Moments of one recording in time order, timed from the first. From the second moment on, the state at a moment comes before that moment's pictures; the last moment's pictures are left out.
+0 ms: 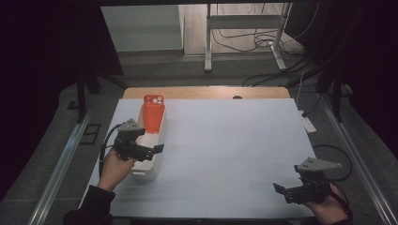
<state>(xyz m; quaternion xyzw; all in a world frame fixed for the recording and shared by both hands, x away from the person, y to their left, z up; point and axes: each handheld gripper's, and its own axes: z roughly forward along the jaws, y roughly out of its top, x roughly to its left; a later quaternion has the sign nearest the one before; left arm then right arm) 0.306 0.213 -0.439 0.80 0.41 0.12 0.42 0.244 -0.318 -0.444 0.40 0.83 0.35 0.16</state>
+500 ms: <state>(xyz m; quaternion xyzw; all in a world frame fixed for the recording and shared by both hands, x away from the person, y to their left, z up) 0.266 0.218 -0.441 0.80 0.41 0.14 0.42 0.244 -0.318 -0.444 0.40 0.83 0.35 0.16</state>
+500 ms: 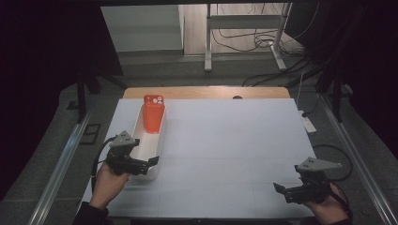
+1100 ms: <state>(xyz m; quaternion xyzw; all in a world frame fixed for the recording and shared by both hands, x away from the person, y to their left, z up) 0.220 0.235 -0.450 0.79 0.44 0.16 0.40 0.244 -0.319 -0.444 0.41 0.83 0.35 0.16</state>
